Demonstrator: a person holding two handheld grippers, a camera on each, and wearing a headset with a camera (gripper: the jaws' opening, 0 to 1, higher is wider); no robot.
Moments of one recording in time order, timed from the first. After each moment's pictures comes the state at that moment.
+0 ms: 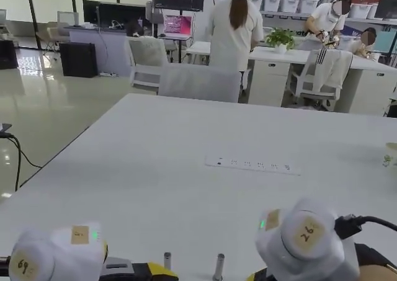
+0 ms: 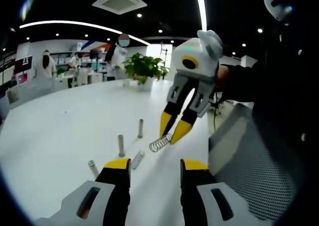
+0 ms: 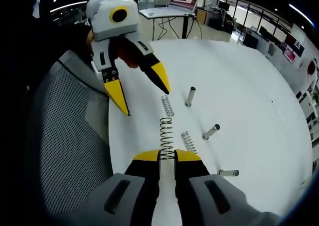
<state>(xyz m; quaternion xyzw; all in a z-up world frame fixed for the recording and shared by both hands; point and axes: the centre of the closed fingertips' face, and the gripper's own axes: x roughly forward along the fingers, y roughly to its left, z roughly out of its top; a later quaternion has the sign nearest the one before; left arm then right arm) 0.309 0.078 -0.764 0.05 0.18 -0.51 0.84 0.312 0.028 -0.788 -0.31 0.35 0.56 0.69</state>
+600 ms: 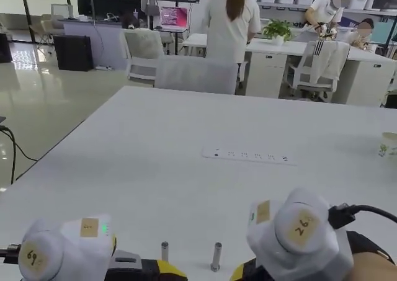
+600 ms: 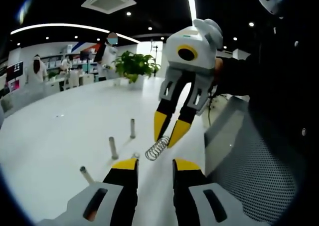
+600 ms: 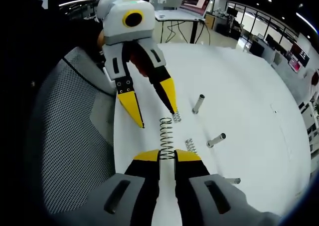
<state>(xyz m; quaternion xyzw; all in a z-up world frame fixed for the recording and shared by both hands) 0.304 0.064 -0.767 0.07 0.18 -0.54 0.82 0.301 0.038 -0.783 -0.32 0.32 0.58 0.67</state>
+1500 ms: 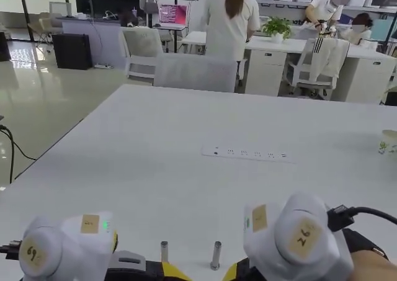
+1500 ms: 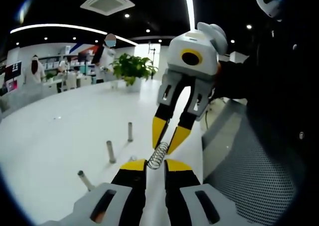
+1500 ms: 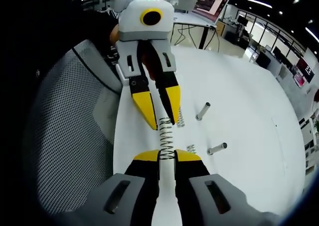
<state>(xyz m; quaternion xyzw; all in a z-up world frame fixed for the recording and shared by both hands) 0.303 0.061 -0.762 0.06 0.17 -0.55 0.81 0.297 0.044 -0.781 -0.35 0.29 0.61 0.65</state>
